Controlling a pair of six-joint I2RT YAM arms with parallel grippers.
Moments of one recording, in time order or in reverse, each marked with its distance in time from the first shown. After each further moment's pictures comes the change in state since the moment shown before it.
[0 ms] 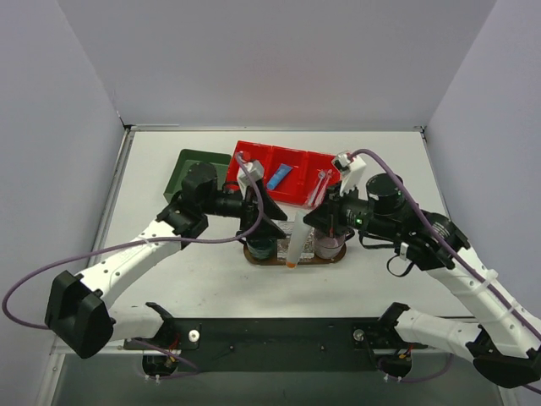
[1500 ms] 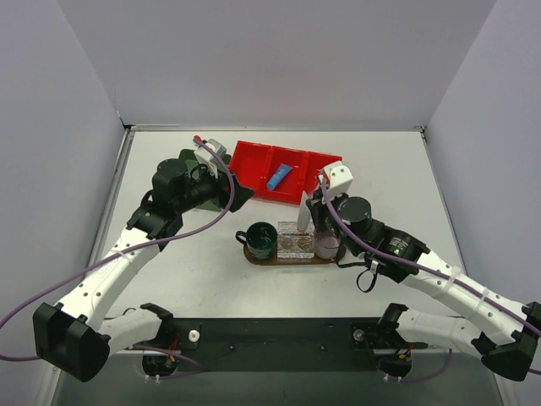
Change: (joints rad) left arm 0.236 -0.167 0.002 -0.285 -0.650 0.182; right arm 0.151 -0.046 -0.335 0.427 0.633 -0.262
